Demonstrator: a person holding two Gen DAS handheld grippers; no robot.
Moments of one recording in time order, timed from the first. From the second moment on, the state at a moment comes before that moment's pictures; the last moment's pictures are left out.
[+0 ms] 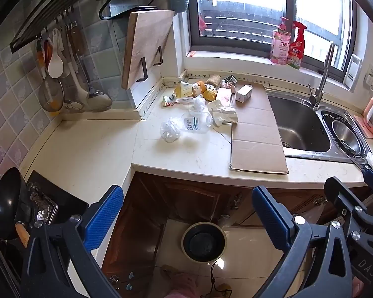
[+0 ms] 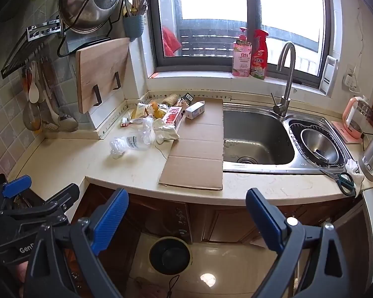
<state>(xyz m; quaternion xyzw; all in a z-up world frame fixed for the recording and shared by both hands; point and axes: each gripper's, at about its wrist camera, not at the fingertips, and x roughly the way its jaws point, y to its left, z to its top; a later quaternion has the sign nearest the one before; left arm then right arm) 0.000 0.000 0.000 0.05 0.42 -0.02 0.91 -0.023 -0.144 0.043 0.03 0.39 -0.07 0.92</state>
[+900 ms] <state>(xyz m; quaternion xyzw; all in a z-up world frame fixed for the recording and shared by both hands) -0.001 -0.001 0.008 0.04 0.40 0.00 0.92 -0.018 -0.154 0.048 0.04 0.38 -0.05 0.92</state>
